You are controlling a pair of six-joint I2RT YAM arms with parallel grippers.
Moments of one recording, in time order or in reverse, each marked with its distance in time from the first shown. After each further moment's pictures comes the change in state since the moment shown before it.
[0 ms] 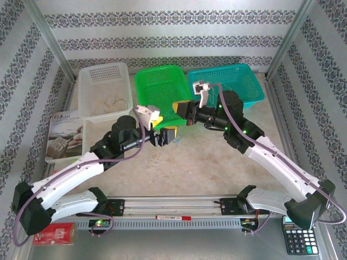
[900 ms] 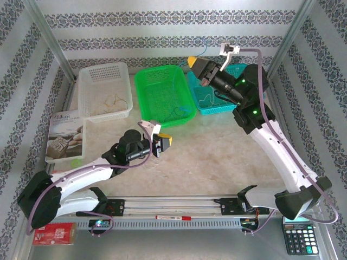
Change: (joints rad) left arm 0.000 0.054 -0.305 0.334 0.056 -0.135; right arm -0.220 0.116 0.271 0.229 -0.021 0.239
